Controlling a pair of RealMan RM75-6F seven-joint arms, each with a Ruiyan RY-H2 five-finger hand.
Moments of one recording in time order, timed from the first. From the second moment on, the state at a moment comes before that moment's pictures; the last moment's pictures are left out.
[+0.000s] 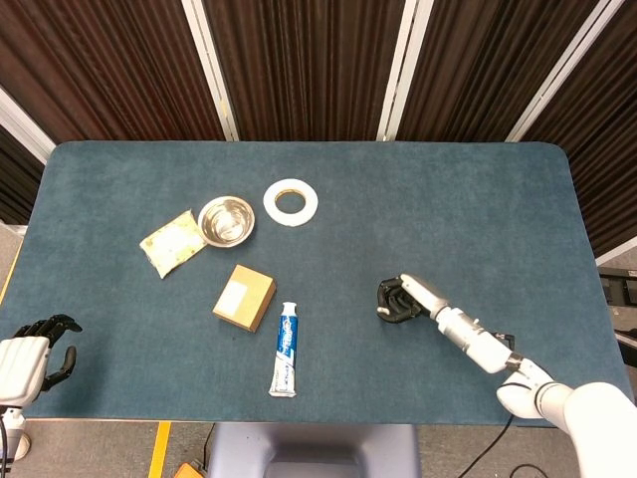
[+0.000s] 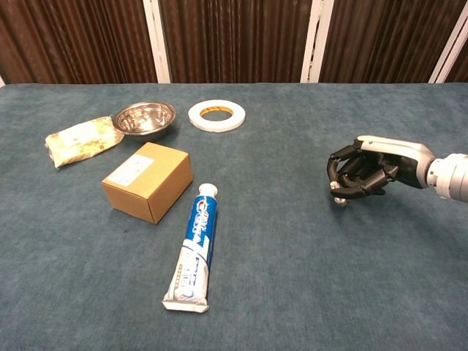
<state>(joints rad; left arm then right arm) -0.11 -1.14 -0.03 -1.56 1.47 1.43 0.04 0.75 -1.65 -0.10 -0.84 -1.65 0.95 1.25</state>
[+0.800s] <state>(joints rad) -0.11 -1.14 -0.03 -1.56 1.47 1.43 0.05 0.75 -1.69 -0.14 -0.74 -1.70 1.00 1.39</state>
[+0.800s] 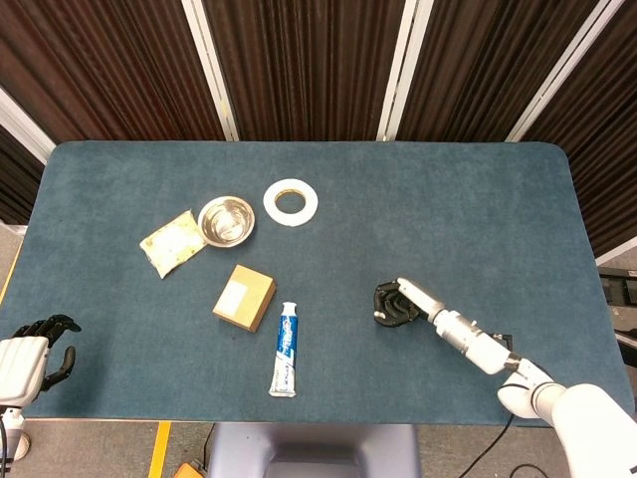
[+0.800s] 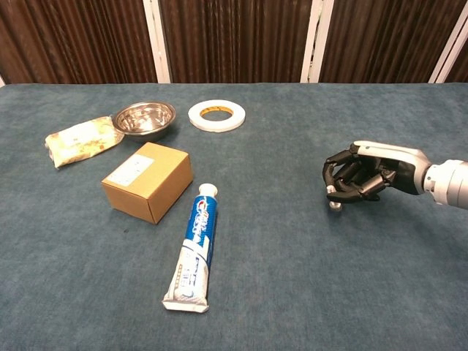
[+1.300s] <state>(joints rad) -0.11 -1.14 -0.03 -1.56 1.47 1.43 0.05 0.76 -1.66 -0.16 -0.77 -1.70 0.99 1.32</state>
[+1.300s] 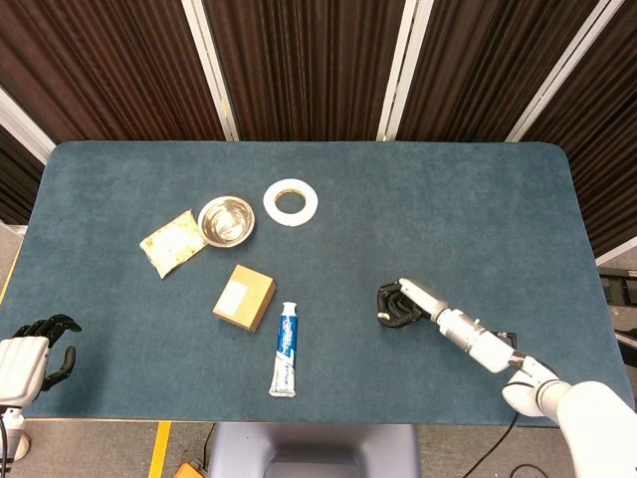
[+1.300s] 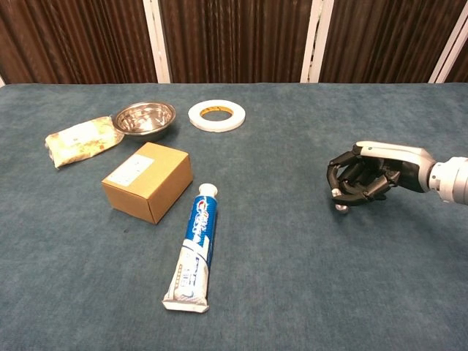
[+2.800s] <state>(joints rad) -0.12 -1.14 -0.03 -1.56 1.47 1.43 0.05 0.75 -1.60 -0.13 -0.84 -1.66 1.00 1.17</state>
